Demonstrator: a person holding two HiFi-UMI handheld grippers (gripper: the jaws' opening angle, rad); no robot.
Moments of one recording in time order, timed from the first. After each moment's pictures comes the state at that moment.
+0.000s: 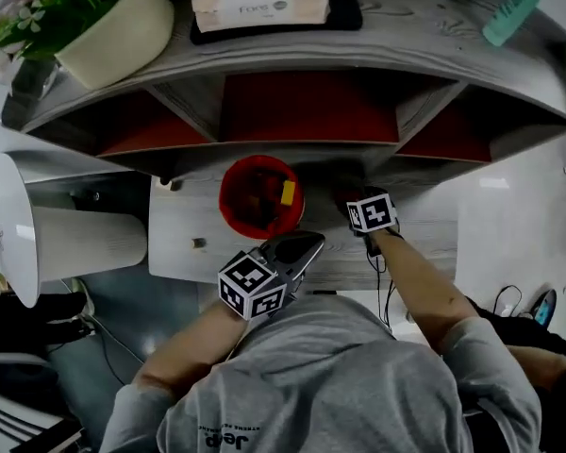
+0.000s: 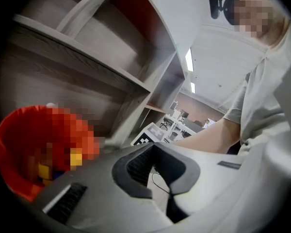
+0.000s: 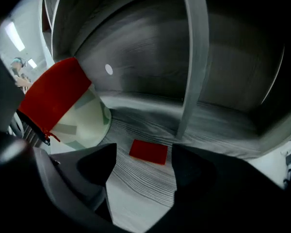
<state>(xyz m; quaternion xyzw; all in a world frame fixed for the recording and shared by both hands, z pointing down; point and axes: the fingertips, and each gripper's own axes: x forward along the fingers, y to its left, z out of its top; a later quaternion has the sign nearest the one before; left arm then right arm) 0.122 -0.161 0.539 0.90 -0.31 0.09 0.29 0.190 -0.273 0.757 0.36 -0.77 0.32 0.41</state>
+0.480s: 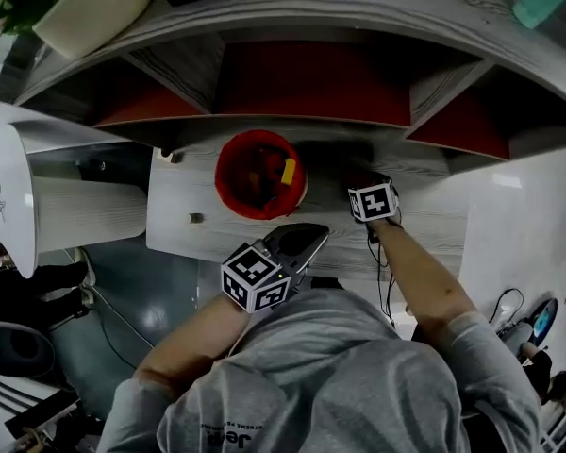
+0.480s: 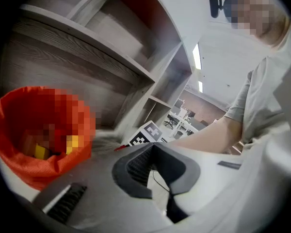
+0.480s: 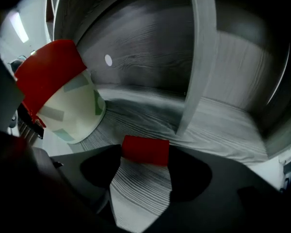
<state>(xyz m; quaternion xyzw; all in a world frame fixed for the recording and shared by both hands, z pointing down) 0.136 -0.152 0.572 0.88 -0.34 0.10 0.32 0.190 -0.281 0.791 0.36 -0.78 0.29 0.42</state>
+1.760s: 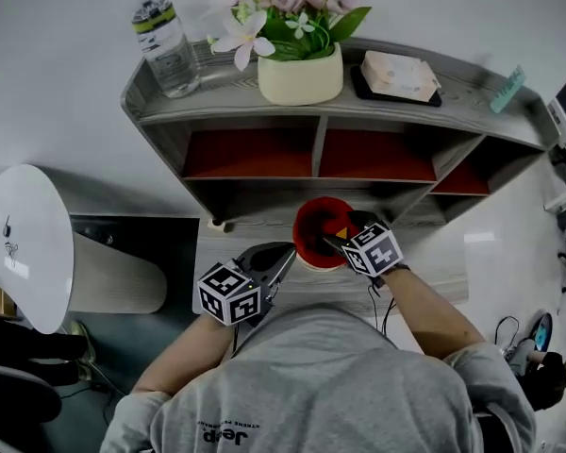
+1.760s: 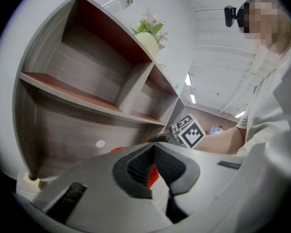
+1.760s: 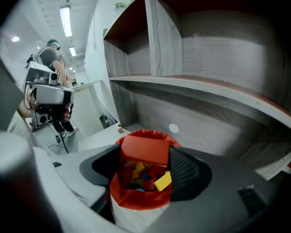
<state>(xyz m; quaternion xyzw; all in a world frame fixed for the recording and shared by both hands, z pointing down) -0.101 -0.142 0.454 0.91 -0.36 0.03 0.23 -0.020 -0.224 0.548 0.29 -0.88 0.14 0.35</state>
